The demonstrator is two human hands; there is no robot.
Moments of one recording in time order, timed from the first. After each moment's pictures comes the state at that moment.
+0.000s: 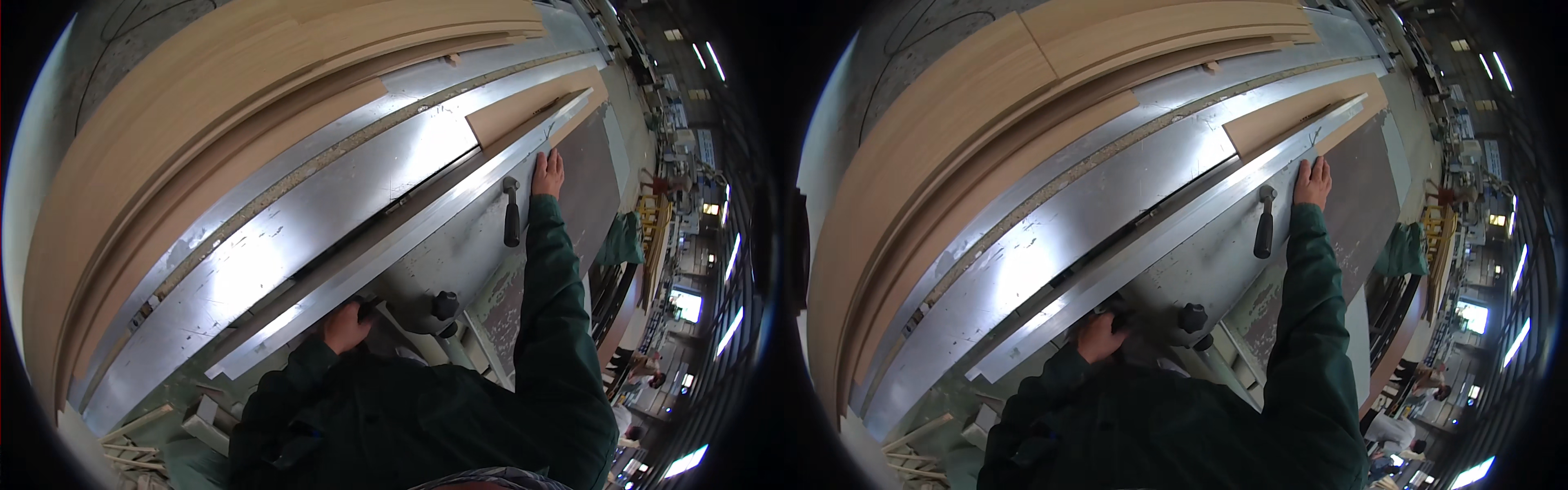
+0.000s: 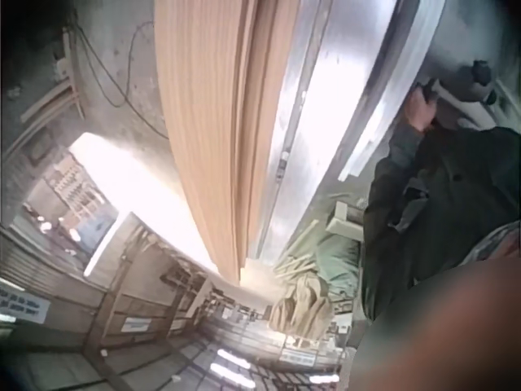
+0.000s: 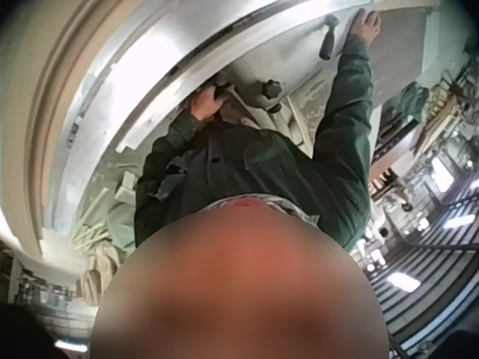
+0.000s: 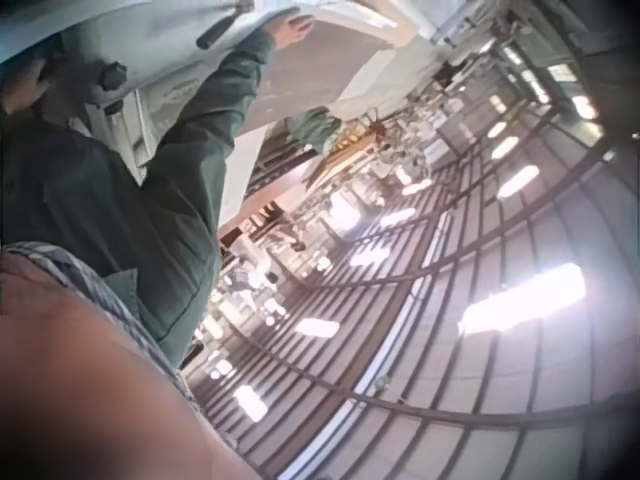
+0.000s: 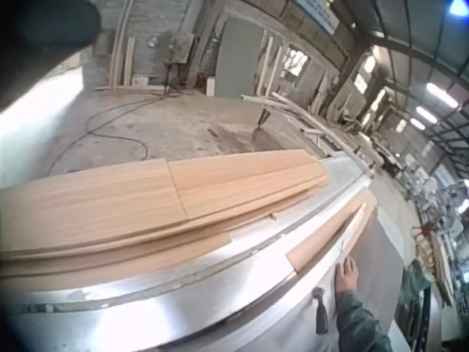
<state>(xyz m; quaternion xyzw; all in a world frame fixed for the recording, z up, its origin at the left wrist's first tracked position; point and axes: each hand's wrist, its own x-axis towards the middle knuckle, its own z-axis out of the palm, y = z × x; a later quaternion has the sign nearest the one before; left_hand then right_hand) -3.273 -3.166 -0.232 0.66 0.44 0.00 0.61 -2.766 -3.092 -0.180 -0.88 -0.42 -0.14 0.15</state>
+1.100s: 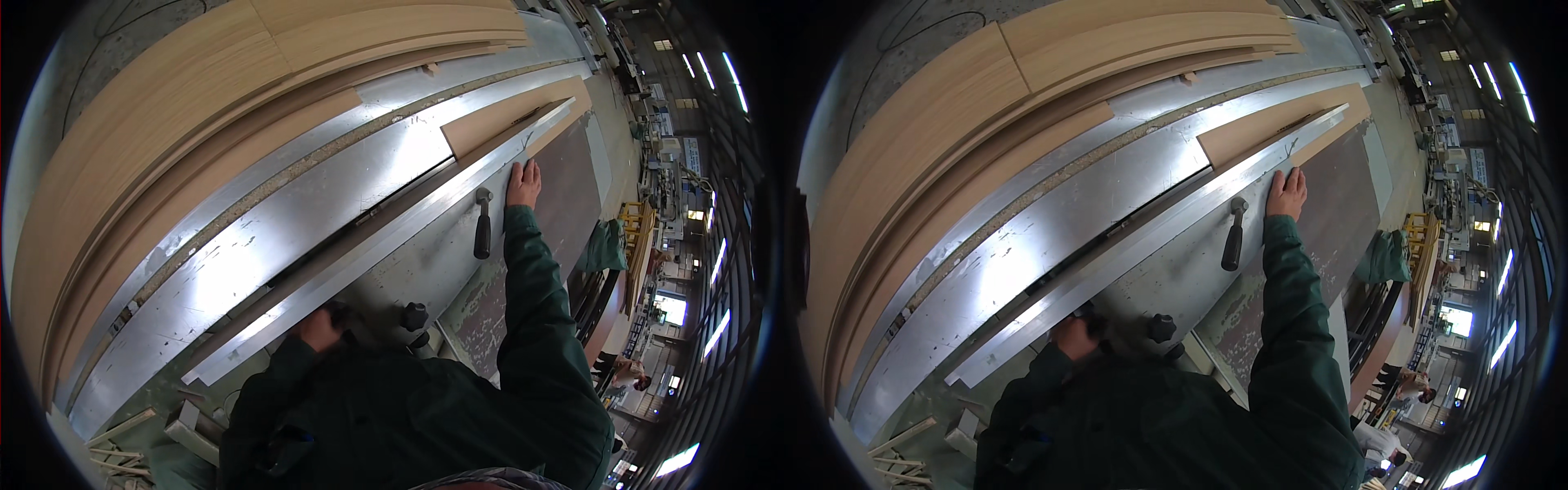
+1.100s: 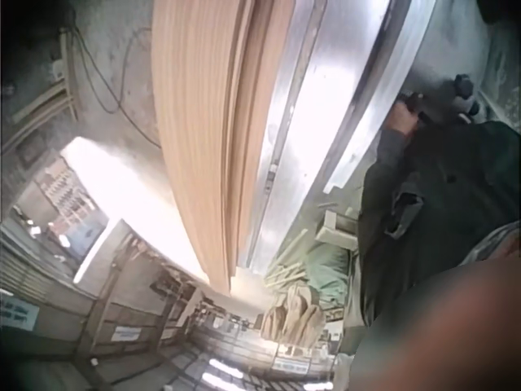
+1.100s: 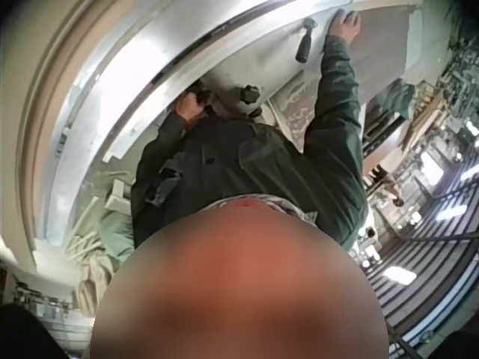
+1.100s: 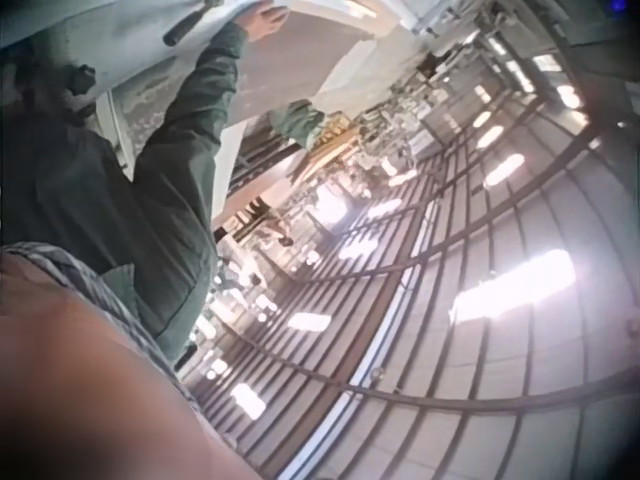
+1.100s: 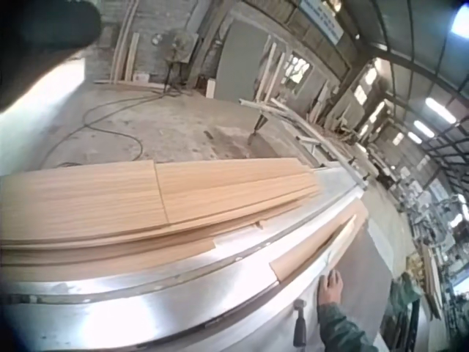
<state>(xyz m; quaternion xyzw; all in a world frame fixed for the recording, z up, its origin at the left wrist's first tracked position) -3.263 -3.158 -0.237 0.71 0.43 0.02 0.55 -2.785 -3.087 -0.167 -0.90 -0.38 -0.12 0.17</state>
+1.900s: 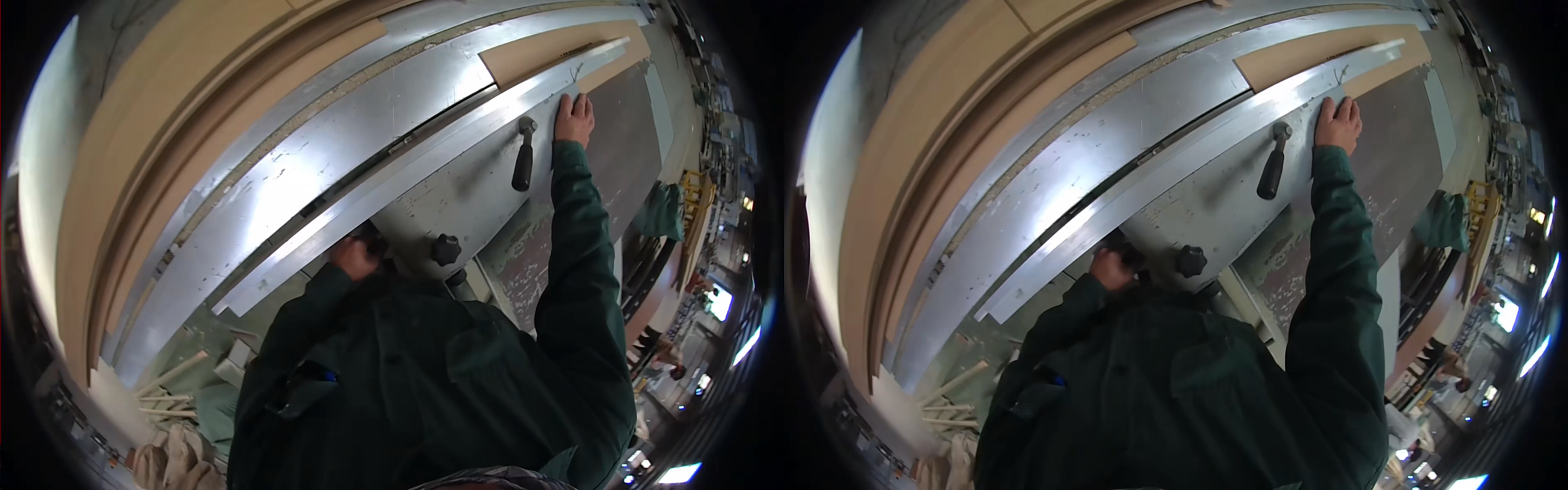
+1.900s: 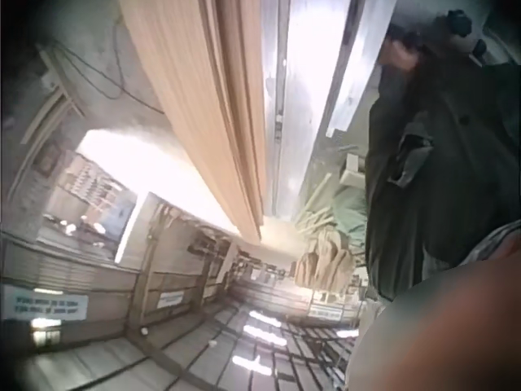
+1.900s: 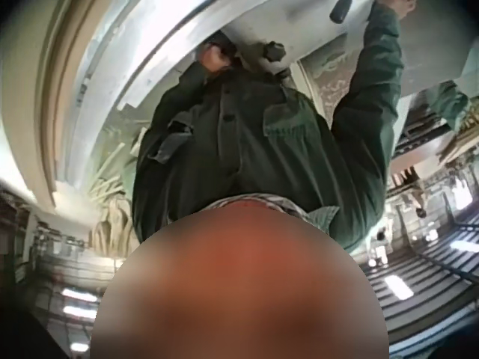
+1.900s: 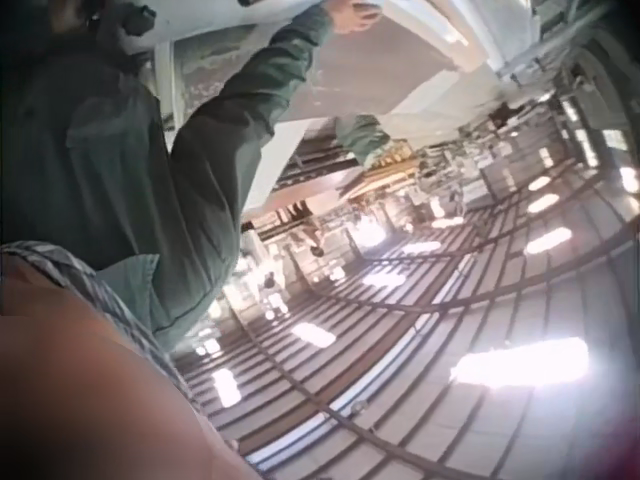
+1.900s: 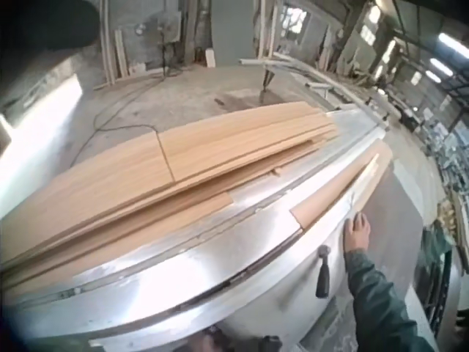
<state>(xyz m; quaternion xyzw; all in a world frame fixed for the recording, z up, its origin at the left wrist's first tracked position) -3.262 -3.159 -0.248 0.75 0.41 0.05 0.51 -2.782 -3.088 -0.172 -0.90 -0.37 -0.14 0.17</state>
